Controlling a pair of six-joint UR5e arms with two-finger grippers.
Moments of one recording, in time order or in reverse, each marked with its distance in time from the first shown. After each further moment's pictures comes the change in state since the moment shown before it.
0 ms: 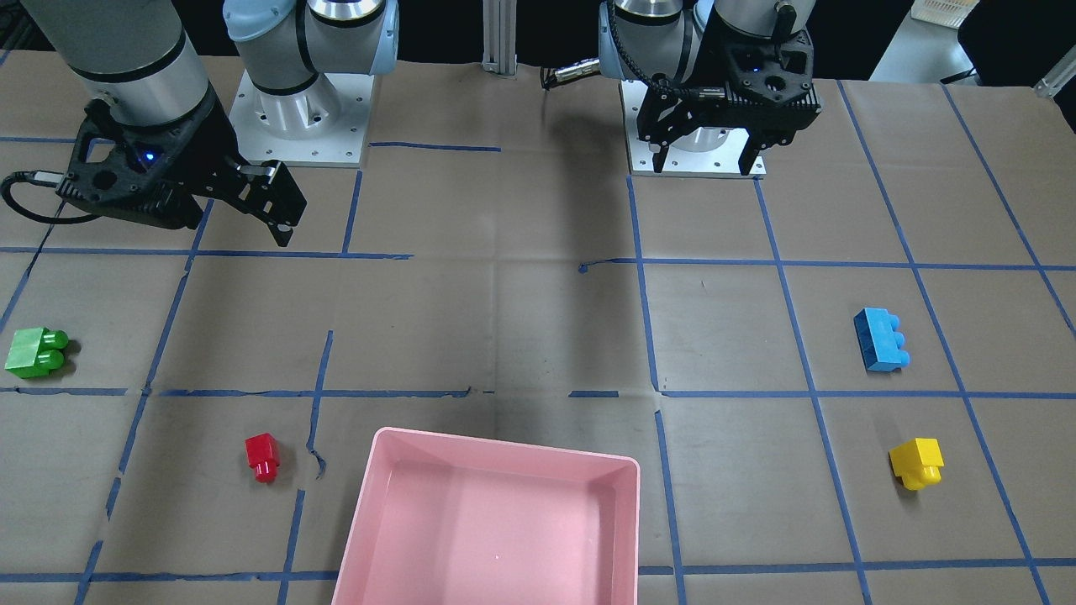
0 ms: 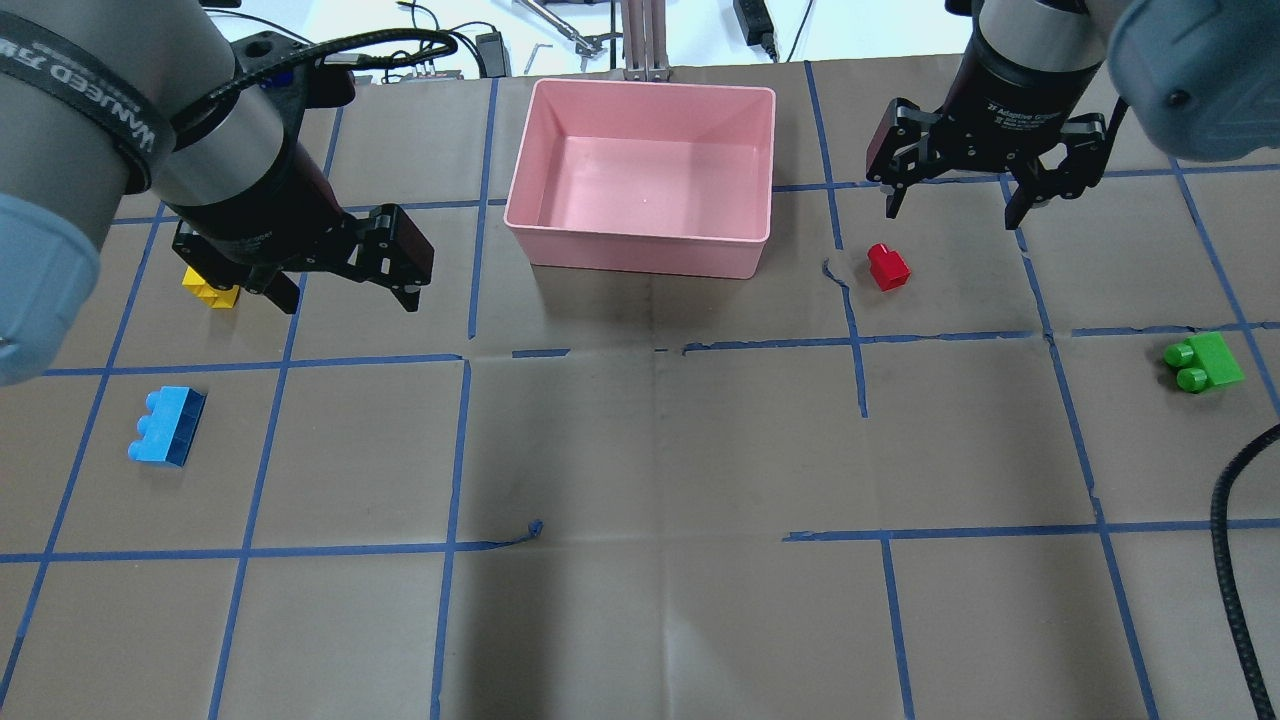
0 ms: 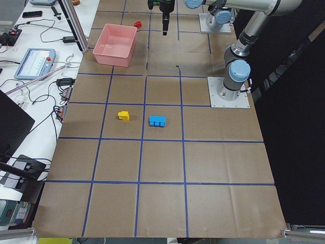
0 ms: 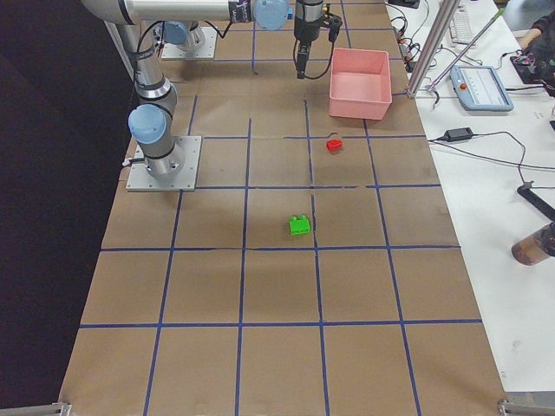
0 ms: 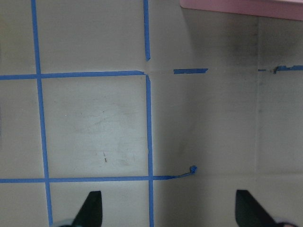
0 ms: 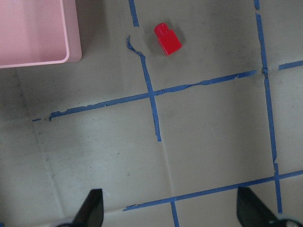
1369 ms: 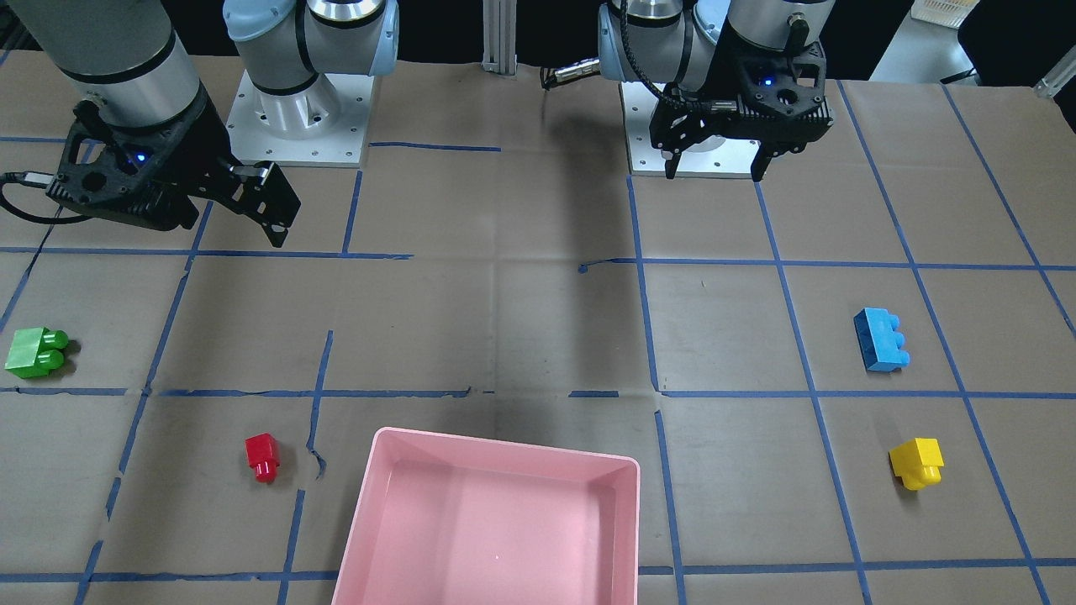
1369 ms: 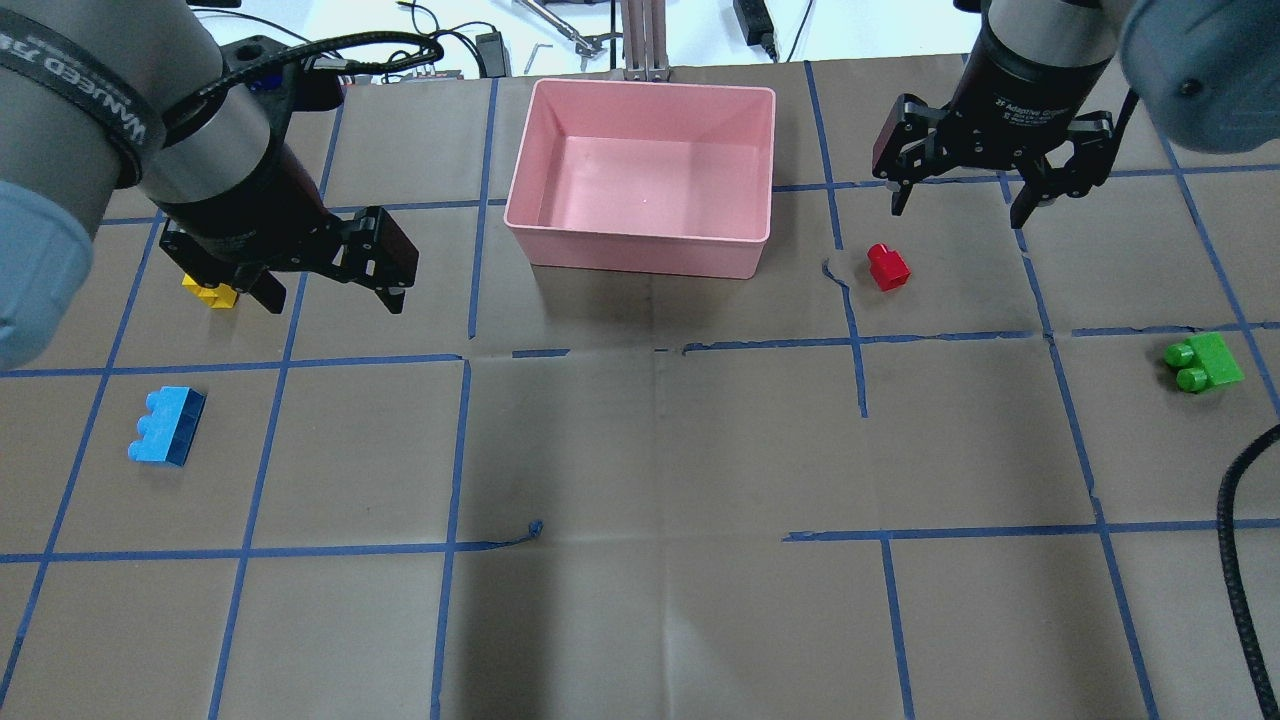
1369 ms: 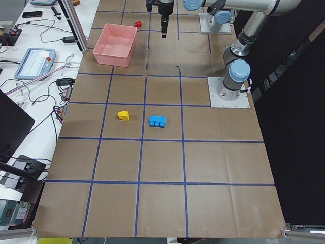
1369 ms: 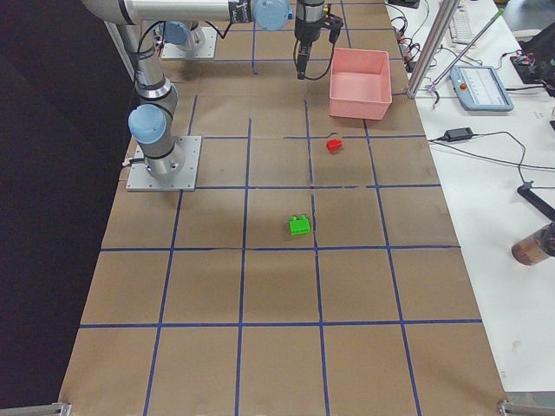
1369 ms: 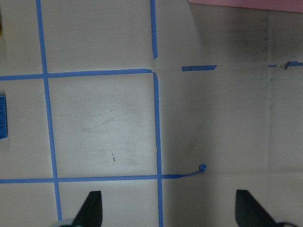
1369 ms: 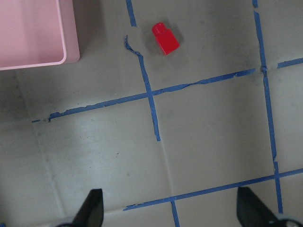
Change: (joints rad) left arm 0.025 -0.009 -0.002 -0.008 0.012 0.039; right arm -0.015 0.003 -0.003 0.005 0.008 0.000
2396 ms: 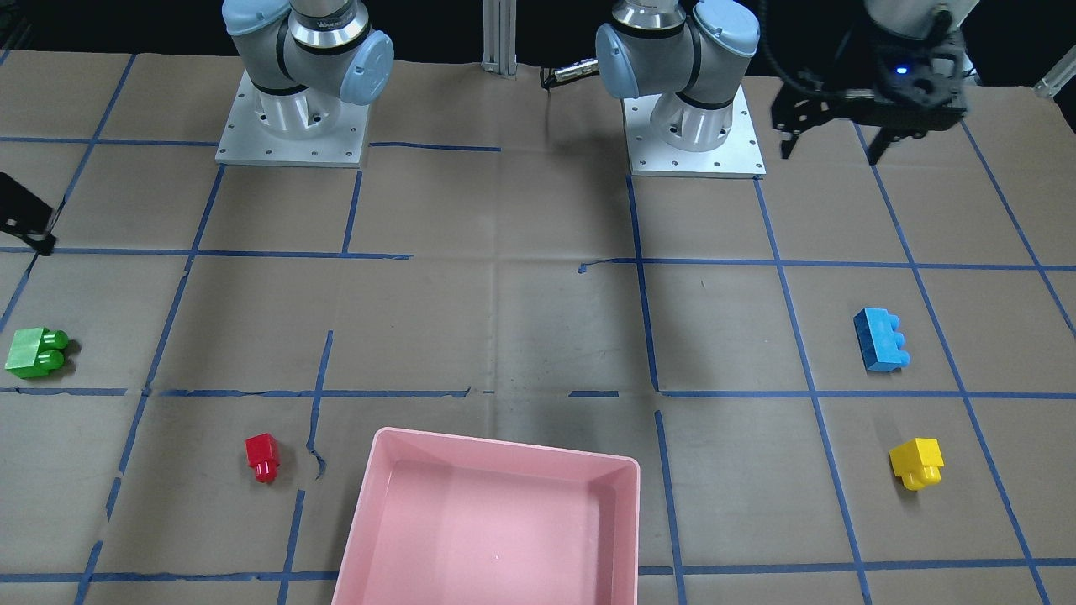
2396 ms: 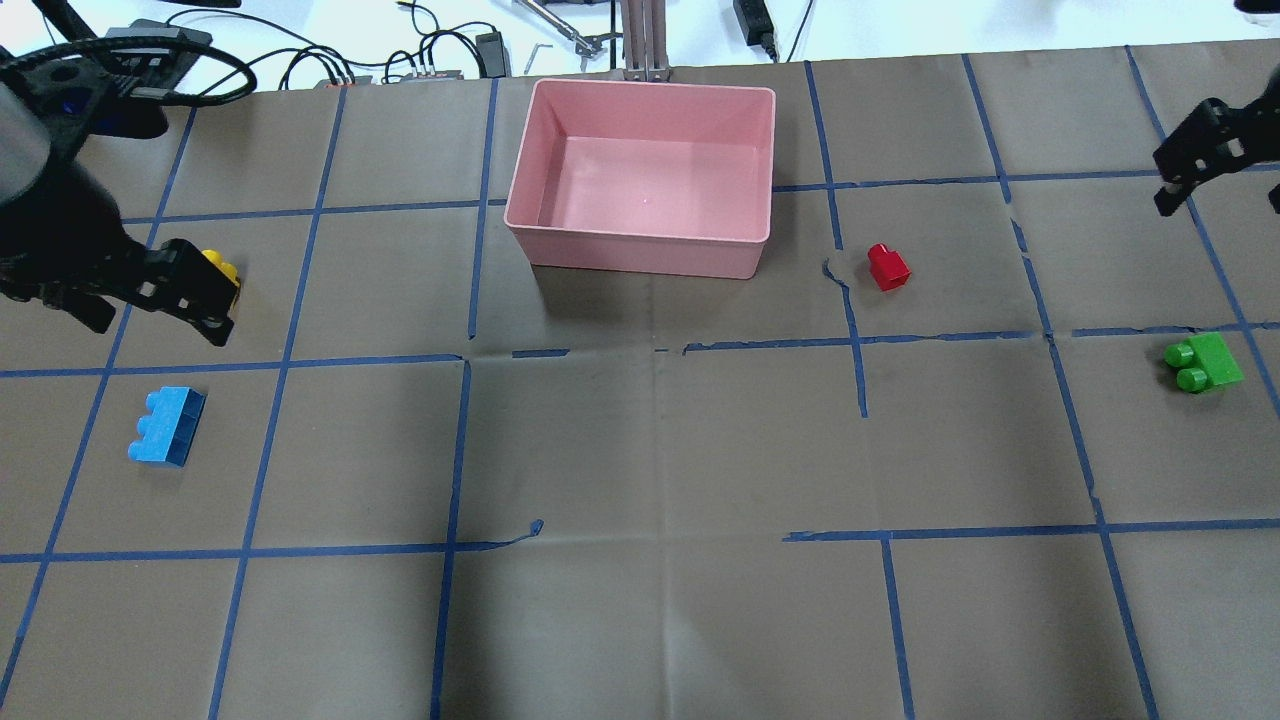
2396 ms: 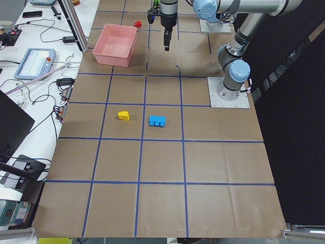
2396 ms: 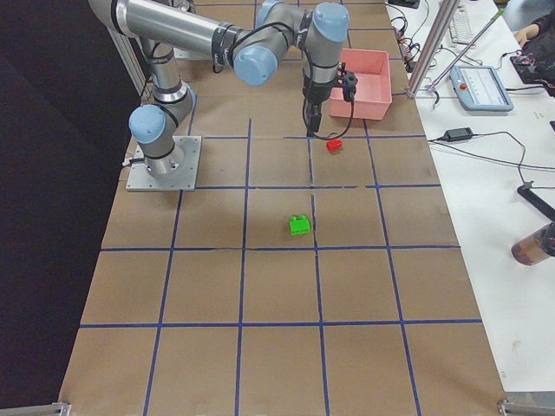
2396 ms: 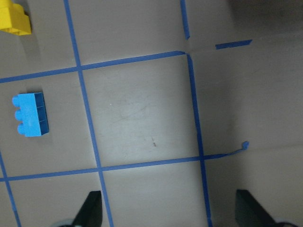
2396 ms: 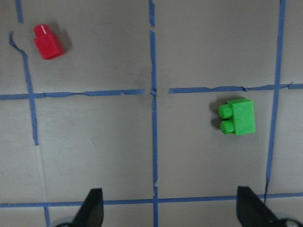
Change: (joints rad) left arm 0.349 0.068 -0.028 -0.081 0.056 0.453; right arm -0.491 0.046 0.004 -0.016 -0.021 -0.687
